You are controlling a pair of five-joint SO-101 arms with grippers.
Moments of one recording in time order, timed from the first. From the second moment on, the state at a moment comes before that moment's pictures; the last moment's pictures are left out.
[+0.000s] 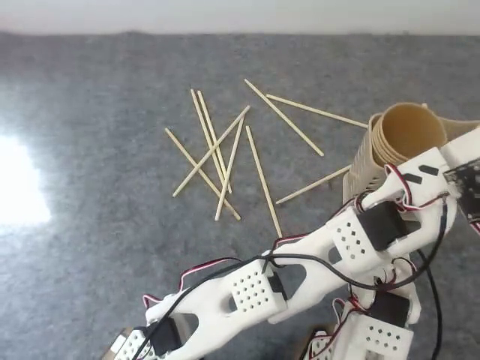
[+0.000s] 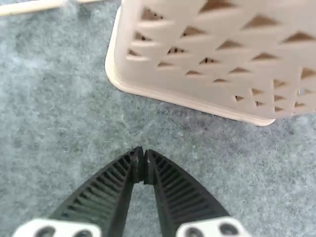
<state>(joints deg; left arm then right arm) 62.7 63.8 -93.0 19.4 -6.5 15.1 -103.3 95.5 66.5 27.7</state>
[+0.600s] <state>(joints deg) 56.1 47.8 -93.3 63.8 -7.4 15.1 -103.3 95.5 66.5 27.7</state>
